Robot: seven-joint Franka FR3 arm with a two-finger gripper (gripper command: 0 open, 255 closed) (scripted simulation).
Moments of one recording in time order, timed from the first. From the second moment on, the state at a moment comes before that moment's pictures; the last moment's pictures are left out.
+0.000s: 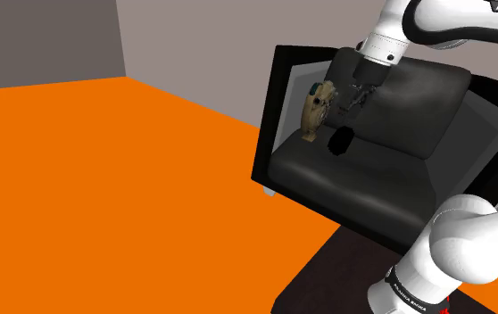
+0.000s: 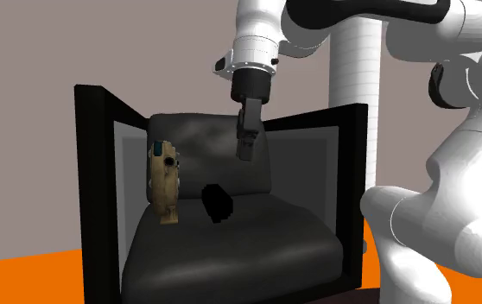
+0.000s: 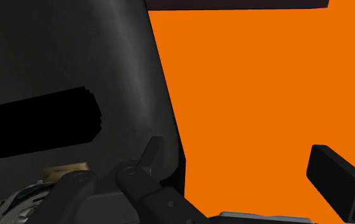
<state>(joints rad) -0.01 -0.75 -0.07 -2.29 -0.01 1.66 -0.05</state>
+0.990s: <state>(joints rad) -0.24 -0.39 -0.11 -2.17 -0.04 1.84 0.43</state>
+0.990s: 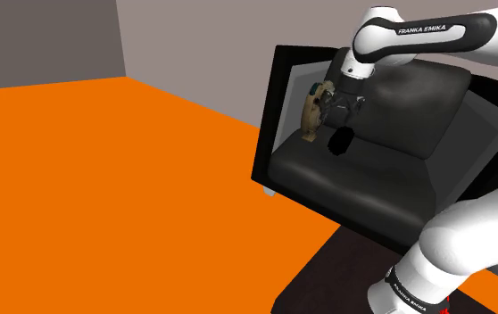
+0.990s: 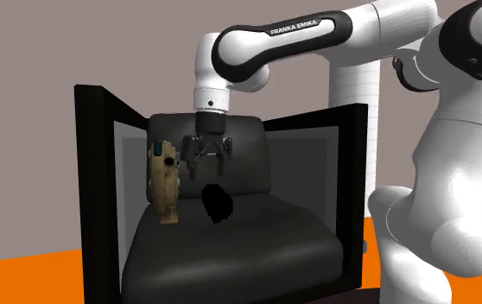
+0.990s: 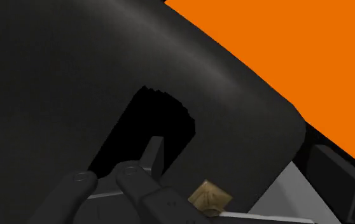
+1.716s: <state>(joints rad) -0.39 -0.21 -0.19 -2.11 -0.05 1.92 0.77</state>
